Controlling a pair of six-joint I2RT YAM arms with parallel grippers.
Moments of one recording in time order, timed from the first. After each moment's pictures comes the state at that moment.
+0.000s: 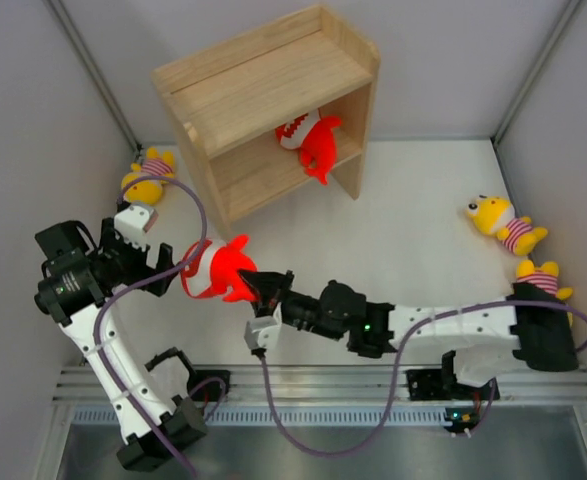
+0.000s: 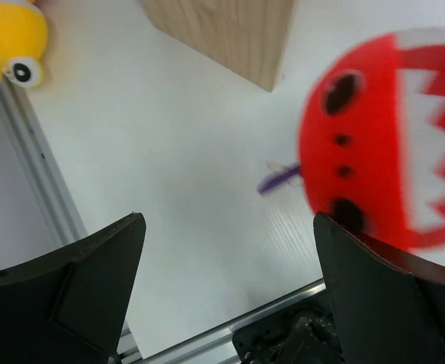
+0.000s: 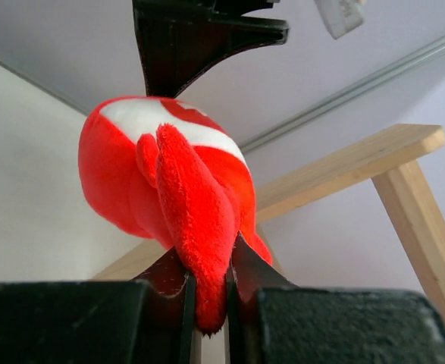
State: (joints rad) left arm 0.58 0.87 1.29 -1.35 0.74 0.81; right arm 1.43 1.44 0.89 0.69 0.19 -1.08
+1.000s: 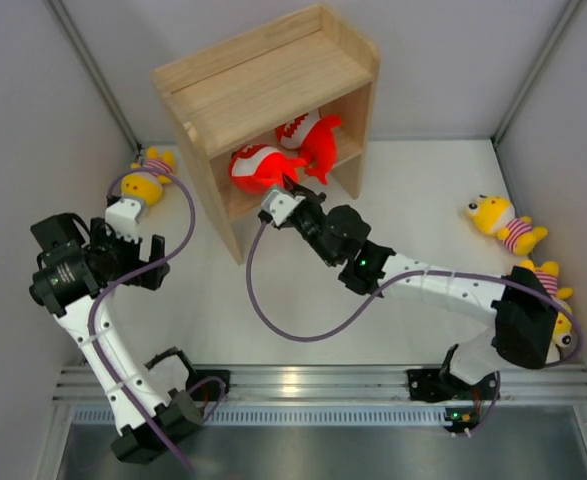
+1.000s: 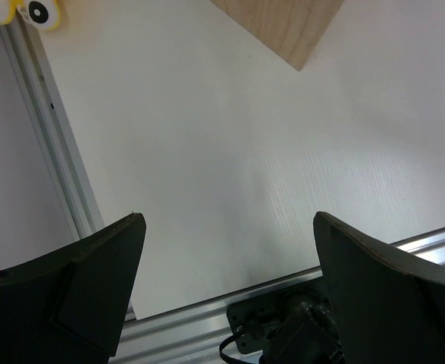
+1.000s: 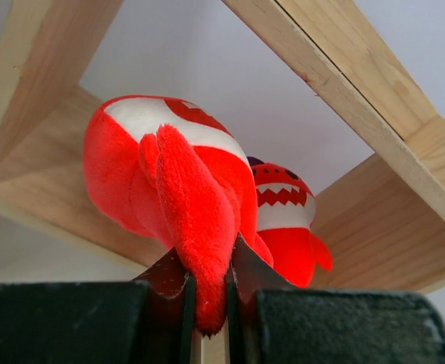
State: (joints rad) left arm 0.58 0.93 1.36 -1.35 0.60 0.70; right arm 1.05 1.44 1.10 0.53 0.35 -0.80
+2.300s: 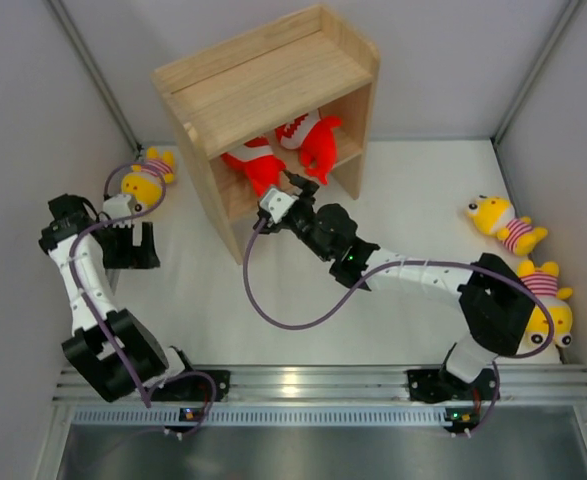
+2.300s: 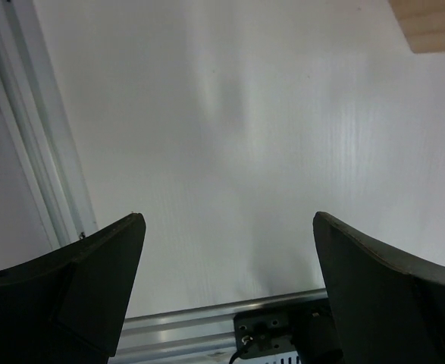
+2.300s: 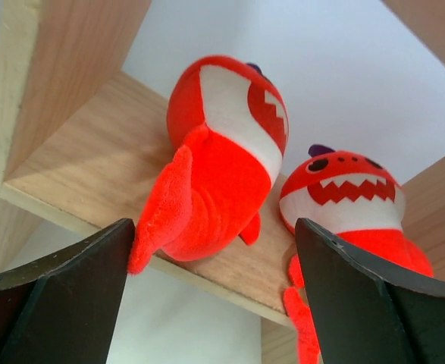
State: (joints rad) left arm 0.58 1.26 1.20 -1.11 0.43 0.57; right arm 0.98 1.64 1.10 0.69 0.23 -0.64
